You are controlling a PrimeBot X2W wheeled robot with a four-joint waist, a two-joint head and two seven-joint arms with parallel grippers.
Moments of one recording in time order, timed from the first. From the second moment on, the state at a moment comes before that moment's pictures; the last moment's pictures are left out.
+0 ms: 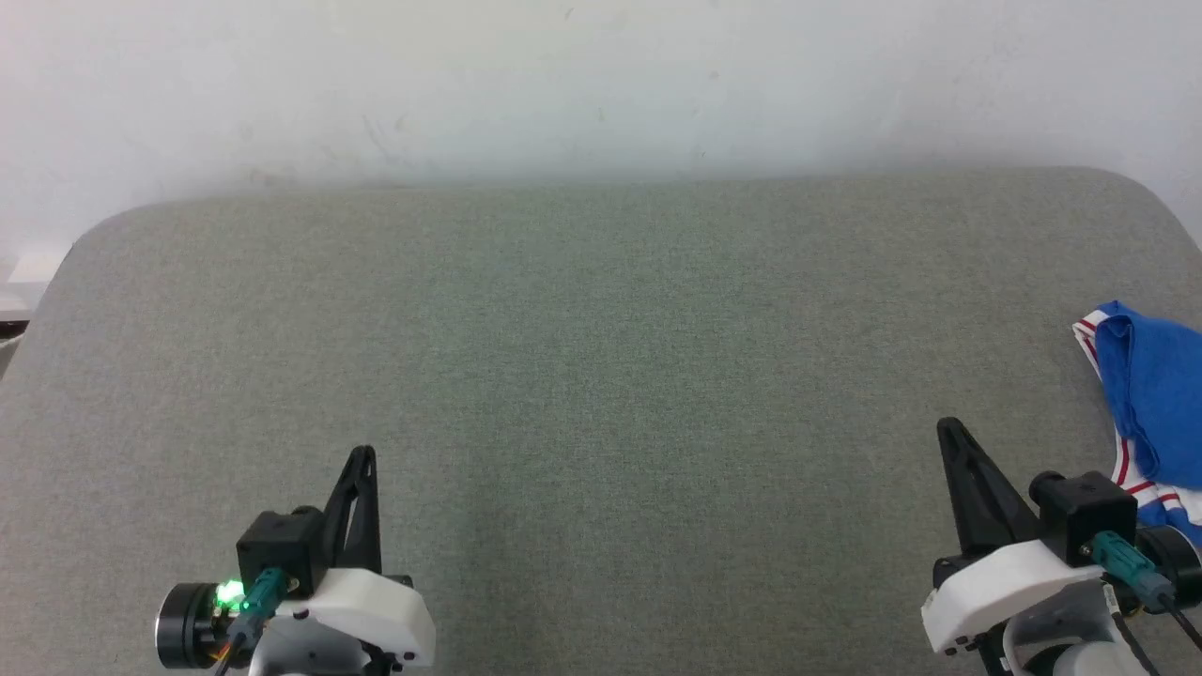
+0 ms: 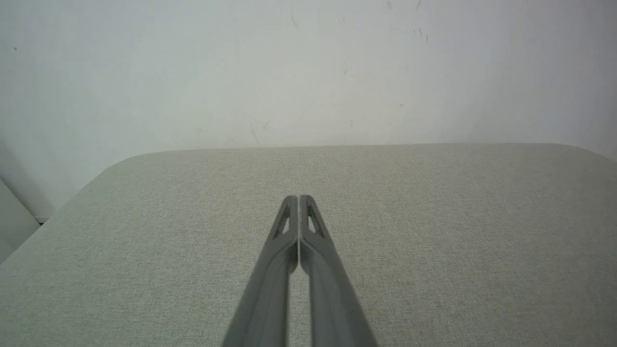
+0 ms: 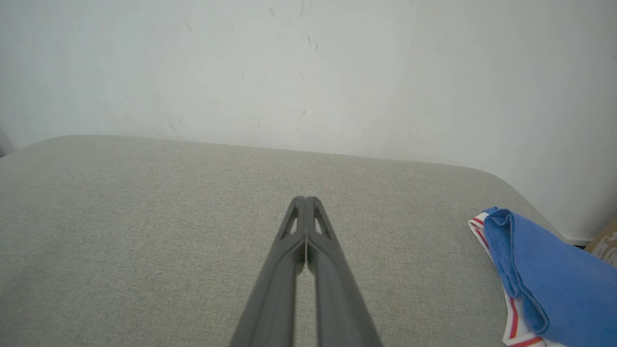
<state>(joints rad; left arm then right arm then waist) 0.03 0.05 -0.01 0.03 -0.04 0.01 -0.06 0.02 -0.05 -0.02 0.03 0.04 0.13 -0.05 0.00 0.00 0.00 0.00</state>
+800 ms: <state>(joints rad) 0.02 0.05 -0.01 0.01 -0.02 0.01 -0.02 0.01 -0.05 0.00 0.01 0.02 0.13 -0.01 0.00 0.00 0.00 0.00</state>
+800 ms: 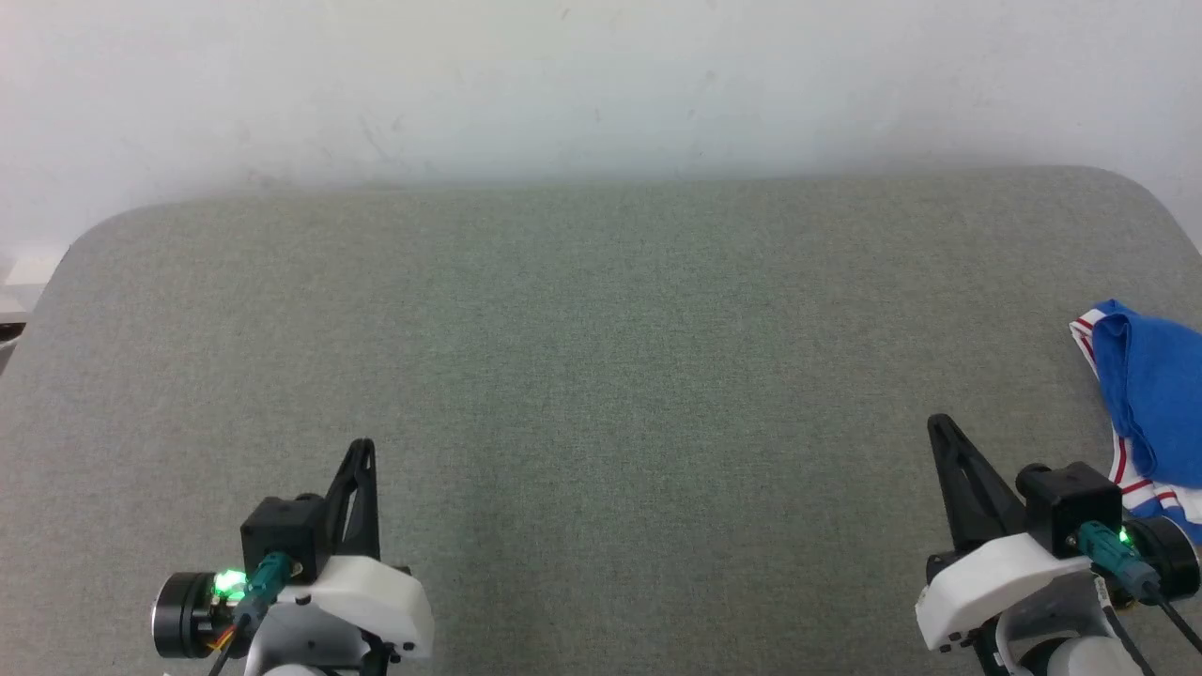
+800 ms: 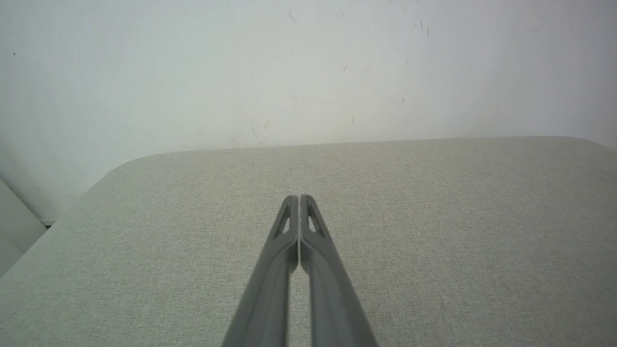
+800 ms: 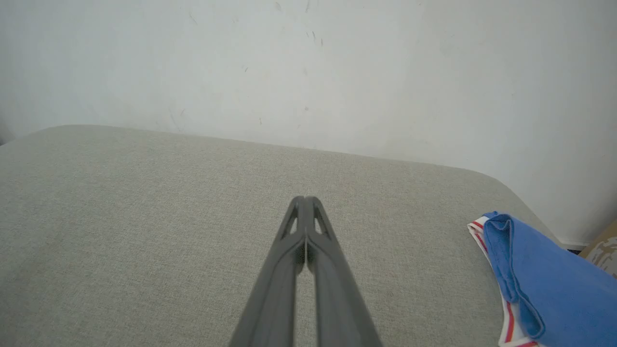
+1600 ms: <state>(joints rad) 0.02 0.05 0.00 0.01 -0.01 0.01 0.00 0.01 -0.05 0.00 0.01 0.01 0.13 0.00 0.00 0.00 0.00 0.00</state>
